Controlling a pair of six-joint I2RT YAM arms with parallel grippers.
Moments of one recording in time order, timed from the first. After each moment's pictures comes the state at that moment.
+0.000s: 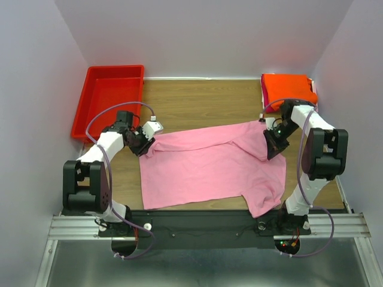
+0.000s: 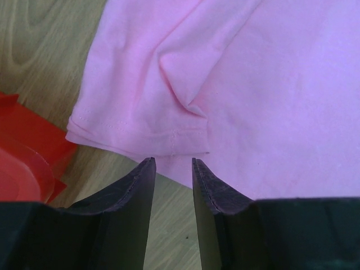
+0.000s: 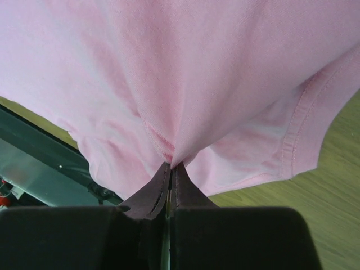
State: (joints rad) left arm -0.07 1.47 0.92 -0.56 0.39 0.80; right arm -0.08 1.85 1.37 -1.23 -0.38 -0.49
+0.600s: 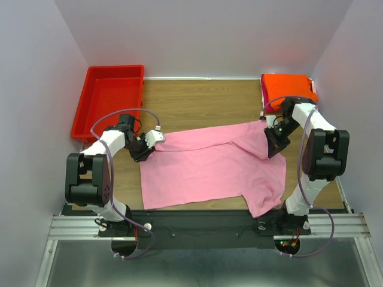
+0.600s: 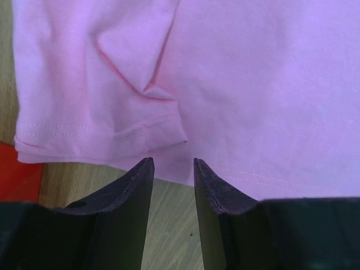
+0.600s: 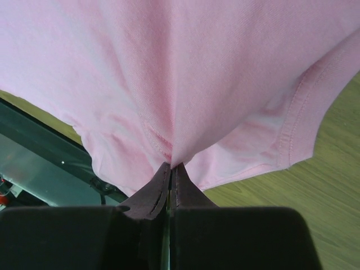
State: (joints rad) left arm -0.07 1.54 0.92 -0.65 0.40 1.05; right arm -0.08 1.83 1.39 -1.27 -0.38 -0.50
